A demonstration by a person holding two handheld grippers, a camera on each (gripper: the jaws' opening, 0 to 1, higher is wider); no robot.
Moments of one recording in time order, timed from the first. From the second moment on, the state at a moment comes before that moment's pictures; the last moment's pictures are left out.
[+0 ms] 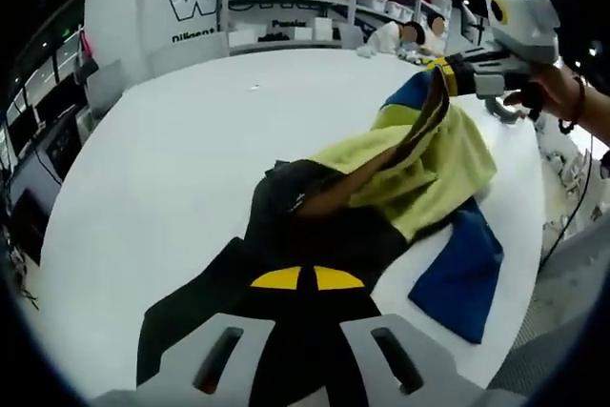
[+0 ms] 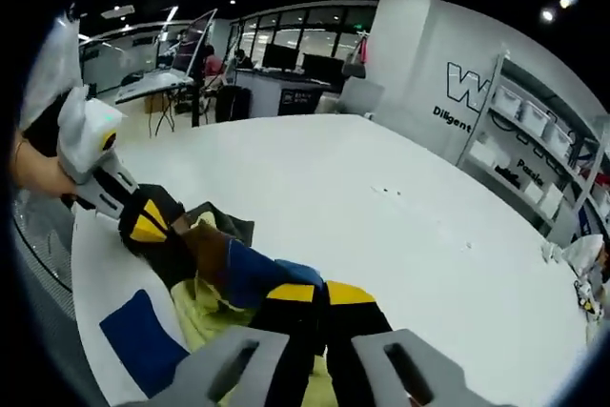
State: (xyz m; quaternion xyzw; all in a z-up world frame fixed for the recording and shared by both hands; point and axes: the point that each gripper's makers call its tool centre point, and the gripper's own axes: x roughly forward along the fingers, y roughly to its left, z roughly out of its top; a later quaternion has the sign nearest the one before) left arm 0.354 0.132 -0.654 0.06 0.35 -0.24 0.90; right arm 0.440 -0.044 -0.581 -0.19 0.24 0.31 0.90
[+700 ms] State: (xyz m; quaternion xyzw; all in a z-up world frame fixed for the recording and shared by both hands) left arm 0.371 0.172 -0.612 0.07 0.33 -0.26 0.90; right arm 0.494 -0.073 -0.603 -0.15 0.32 0.25 0.90
